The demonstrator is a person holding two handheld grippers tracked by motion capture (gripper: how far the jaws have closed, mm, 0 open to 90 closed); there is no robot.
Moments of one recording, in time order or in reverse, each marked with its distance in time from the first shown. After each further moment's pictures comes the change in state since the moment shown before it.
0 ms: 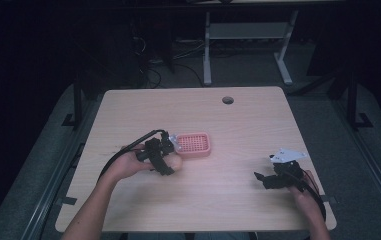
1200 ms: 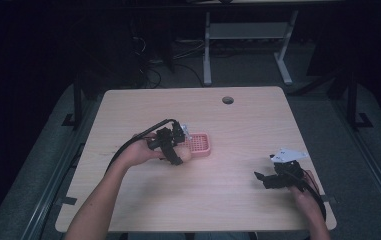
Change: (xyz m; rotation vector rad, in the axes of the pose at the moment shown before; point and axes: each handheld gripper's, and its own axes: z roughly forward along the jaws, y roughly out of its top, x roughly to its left) left arm 0.019 0.039 0.000 0.014 0.001 0.033; right arm -0.001 0.000 -0.001 -0.011 0.002 0.004
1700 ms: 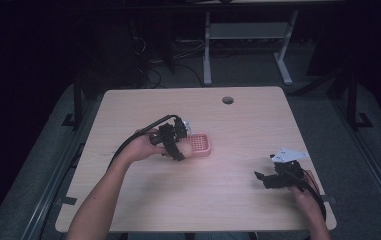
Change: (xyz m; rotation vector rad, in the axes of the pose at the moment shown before) left arm 0.009 0.011 -0.002 0.001 0.004 0.007; right arm 0.000 0.000 0.000 -0.005 0.002 0.007
